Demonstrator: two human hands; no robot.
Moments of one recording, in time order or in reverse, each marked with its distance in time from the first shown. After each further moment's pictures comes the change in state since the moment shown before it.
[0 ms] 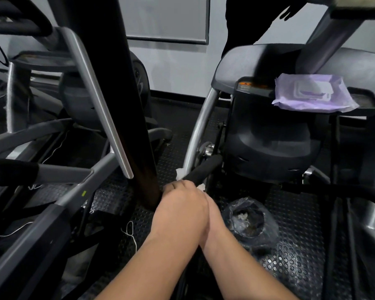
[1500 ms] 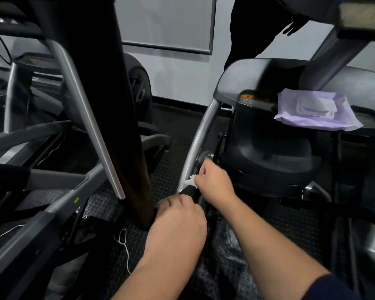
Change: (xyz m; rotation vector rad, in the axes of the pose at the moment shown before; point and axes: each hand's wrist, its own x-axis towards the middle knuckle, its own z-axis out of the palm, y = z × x) left_hand 0.000 -0.003 -0.008 -0.071 -0.013 0.021; right_hand 0.070 -0.098 0.013 -1.594 0.274 -0.658
